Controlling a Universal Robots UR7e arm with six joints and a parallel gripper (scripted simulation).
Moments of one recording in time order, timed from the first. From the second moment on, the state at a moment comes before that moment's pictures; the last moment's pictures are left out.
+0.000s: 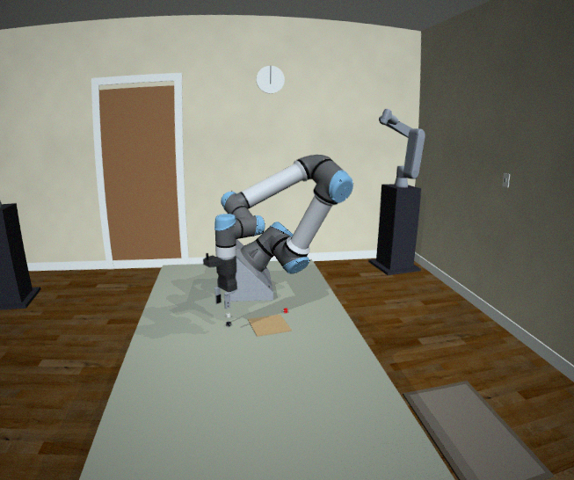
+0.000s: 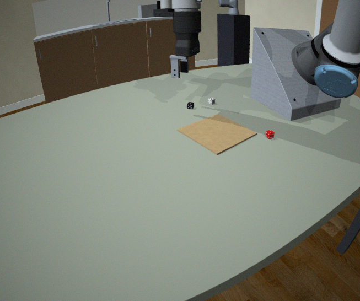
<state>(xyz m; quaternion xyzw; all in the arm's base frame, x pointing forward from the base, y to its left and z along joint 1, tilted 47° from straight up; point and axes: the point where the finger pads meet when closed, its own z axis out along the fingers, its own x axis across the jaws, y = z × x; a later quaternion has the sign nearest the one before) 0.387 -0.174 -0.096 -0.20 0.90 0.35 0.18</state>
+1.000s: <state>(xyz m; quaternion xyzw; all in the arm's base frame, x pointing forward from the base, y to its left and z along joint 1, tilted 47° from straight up) 0.389 -0.163 -0.100 -0.47 0.79 0.27 0.28</state>
